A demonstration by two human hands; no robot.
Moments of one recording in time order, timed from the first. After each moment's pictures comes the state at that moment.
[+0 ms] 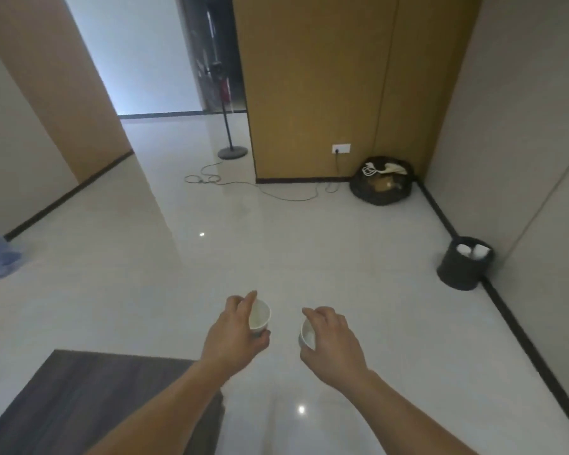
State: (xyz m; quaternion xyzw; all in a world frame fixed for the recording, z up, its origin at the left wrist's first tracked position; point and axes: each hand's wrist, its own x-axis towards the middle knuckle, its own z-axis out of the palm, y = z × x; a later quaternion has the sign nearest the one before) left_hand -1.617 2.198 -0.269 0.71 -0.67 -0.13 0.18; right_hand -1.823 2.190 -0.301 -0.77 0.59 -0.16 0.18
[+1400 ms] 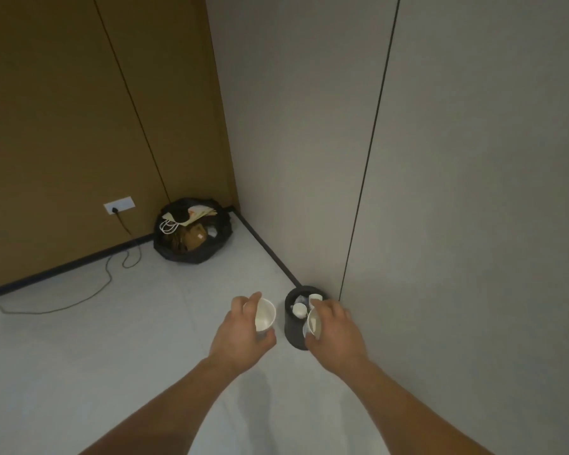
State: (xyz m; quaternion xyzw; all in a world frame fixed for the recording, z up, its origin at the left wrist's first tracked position) left_hand -2.271 1.558 -0.300 0.44 -0.86 -0.21 0.14; right_hand -2.440 1.670 -0.315 -0.49 0.84 -0.20 0.12
